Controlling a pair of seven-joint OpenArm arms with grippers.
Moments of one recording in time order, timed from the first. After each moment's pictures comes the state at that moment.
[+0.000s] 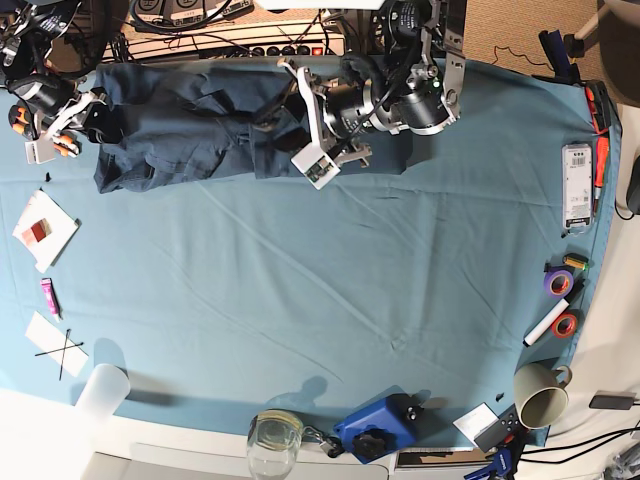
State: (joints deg) left arm 17.0 10.1 13.3 113.1 -30.7 -36.5 67.0; right arm -21.1 20.1 51.4 96.7 67.8 40.0 -80.1
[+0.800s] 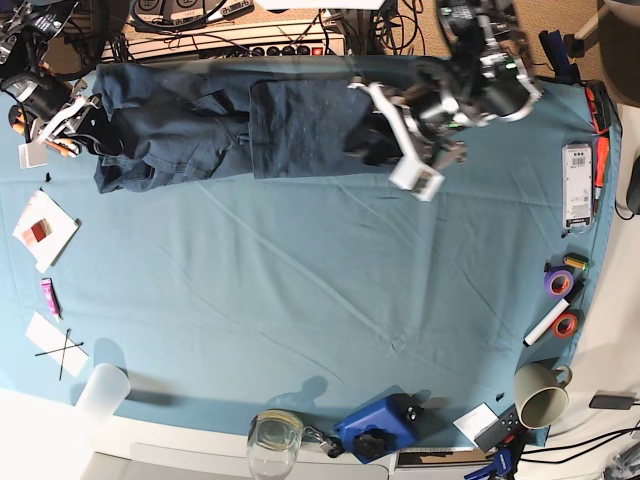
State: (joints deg) left arm 20.7 7.8 -7.4 125.2 -35.4 -31.9 73.2; right arm -21.1 20.6 51.8 96.7 77.5 40.0 -80.1
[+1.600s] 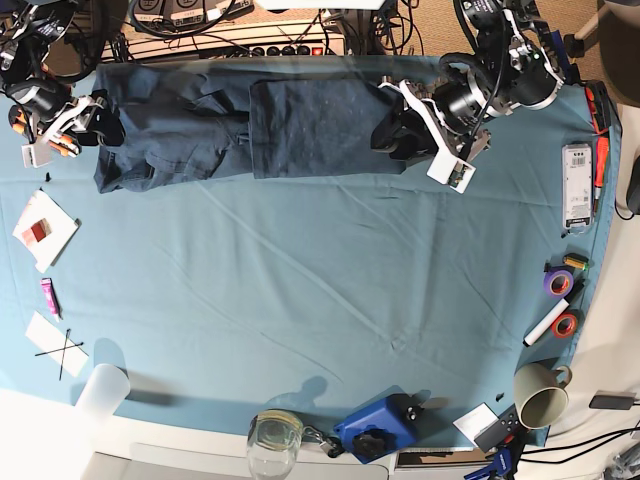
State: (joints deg) left arm 22.6 7.1 -12.7 125.2 -40.1 -31.9 73.6; right arm -20.0 20.5 51.8 96.7 62.5 40.0 -80.1
